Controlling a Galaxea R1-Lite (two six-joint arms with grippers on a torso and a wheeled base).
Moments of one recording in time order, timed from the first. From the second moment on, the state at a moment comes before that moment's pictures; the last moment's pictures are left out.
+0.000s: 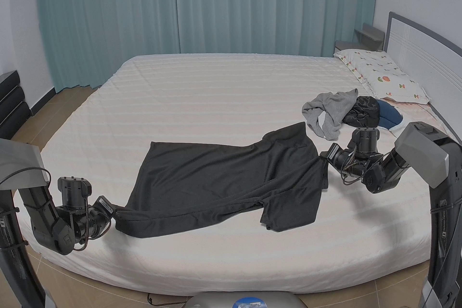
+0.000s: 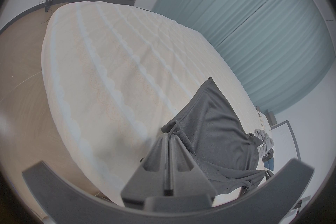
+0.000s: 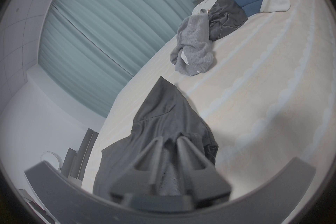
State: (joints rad) left arm 0.01 2.12 -0.33 -1.11 0.04 -0.88; right arm 0.11 2.47 -1.25 -0.83 0.17 0.73
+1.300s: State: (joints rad) left arm 0.01 2.13 -0.32 -1.11 0.03 -0.89; right arm 0.21 2.31 -0.78 -0.78 0.44 0.63
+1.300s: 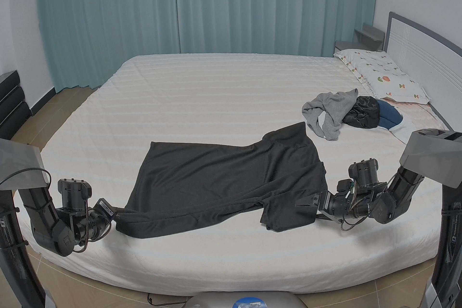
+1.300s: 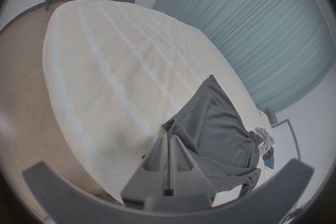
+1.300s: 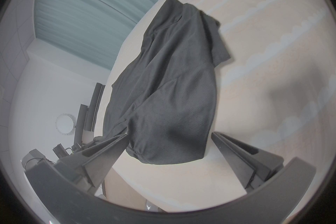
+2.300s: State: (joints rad) left arm 0.00 2.12 -0.27 -1.11 0.03 -0.80; right arm 0.15 2.16 -0.63 -0.68 0.44 0.55
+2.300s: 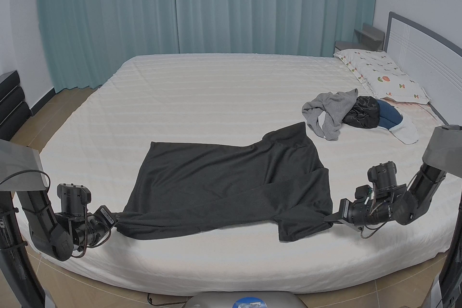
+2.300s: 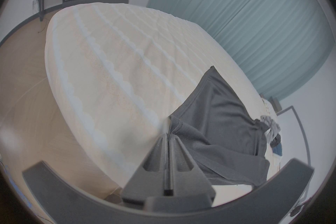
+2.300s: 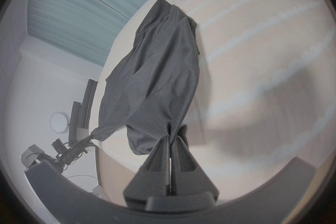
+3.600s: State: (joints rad) left arm -0.16 2.11 -0.02 -1.11 0.03 -0.57; right arm 0.09 2.00 -0.19 -0.63 0.45 0.19
